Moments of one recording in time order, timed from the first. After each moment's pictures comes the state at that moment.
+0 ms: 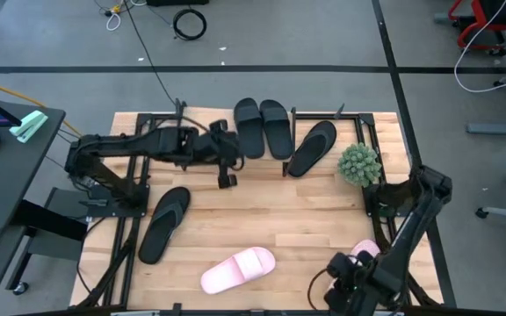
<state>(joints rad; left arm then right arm) -0.01 1.54 1.63 -0.87 -0.37 0.08 0.99 1.76 1.40 -1.07 0.13 1.83</state>
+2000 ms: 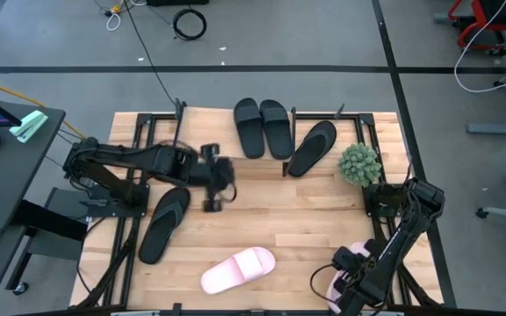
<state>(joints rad) -0.19 1.54 1.63 -1.13 -0.37 -0.07 0.98 1.89 1.36 -1.37 -0.01 1.72</state>
